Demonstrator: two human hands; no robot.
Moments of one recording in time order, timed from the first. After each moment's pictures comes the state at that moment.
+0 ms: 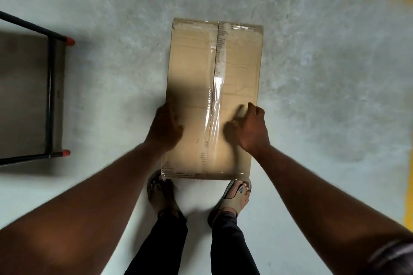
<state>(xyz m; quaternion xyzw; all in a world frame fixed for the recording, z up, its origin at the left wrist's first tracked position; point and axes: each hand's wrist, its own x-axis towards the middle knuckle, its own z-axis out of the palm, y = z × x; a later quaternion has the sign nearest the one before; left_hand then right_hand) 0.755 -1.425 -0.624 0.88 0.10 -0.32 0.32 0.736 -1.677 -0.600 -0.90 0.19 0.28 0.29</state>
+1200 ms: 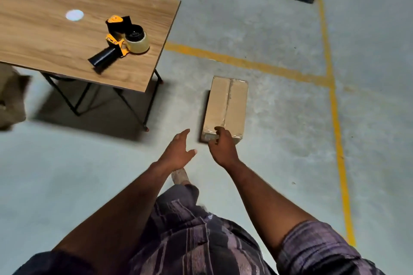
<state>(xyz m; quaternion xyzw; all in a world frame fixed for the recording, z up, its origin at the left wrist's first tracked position) 0.307 -1.286 -0.101 0.88 0.06 -0.25 0.40 0.322 -1.464 -0.105 -0.89 0.08 0.16 0.41</state>
